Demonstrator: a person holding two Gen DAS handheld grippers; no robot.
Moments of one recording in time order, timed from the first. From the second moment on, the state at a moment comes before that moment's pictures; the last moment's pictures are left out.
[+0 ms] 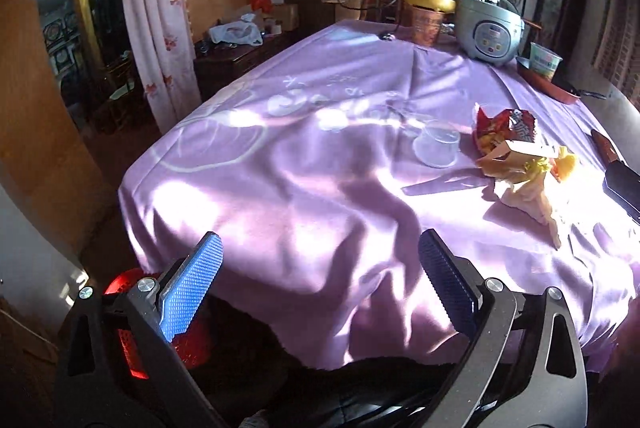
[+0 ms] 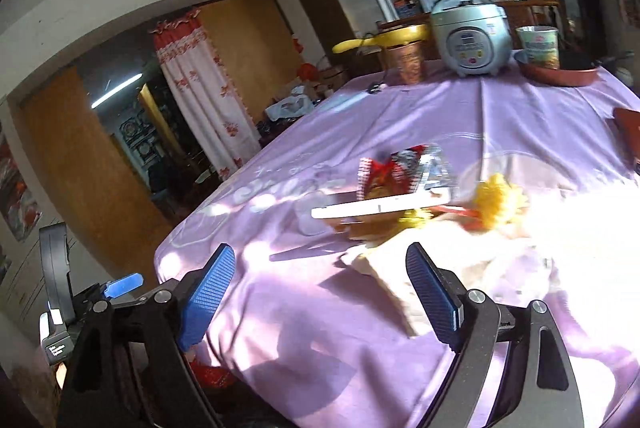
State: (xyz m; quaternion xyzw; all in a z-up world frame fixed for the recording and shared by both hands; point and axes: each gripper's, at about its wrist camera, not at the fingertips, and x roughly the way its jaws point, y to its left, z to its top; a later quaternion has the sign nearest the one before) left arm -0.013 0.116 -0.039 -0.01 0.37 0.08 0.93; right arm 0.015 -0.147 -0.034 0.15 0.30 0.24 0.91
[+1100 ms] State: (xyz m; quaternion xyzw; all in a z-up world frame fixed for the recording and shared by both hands) left arm 0.087 -0.049 -0.069 0.06 0.44 -0.24 0.87; right arm 0.043 -0.256 -0.081 0.20 0.34 0.12 0.91
